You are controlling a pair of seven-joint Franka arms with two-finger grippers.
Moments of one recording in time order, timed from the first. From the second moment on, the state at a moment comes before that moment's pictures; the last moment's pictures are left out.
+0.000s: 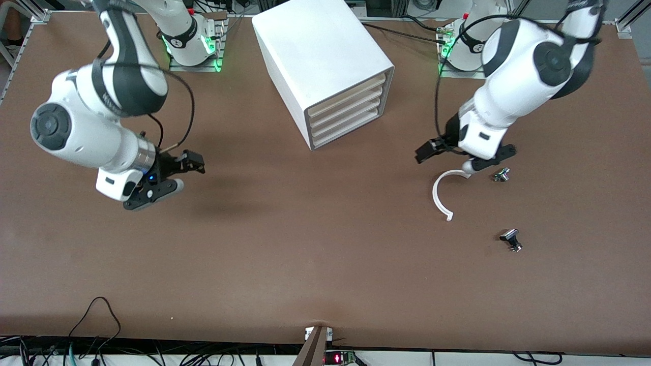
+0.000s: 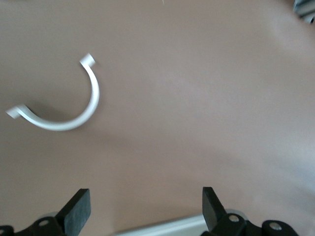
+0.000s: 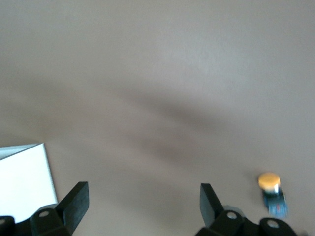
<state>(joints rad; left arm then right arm) -0.04 0.04 -0.28 -1.92 -0.18 2.06 -0.68 0.19 0.28 0.08 -1.62 0.10 1.81 -0.10</state>
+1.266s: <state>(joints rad) 0.03 -0.04 -0.08 -1.71 -0.01 1.71 -0.15 -0.01 0.11 0.00 -1.46 -0.09 1.44 0.01</state>
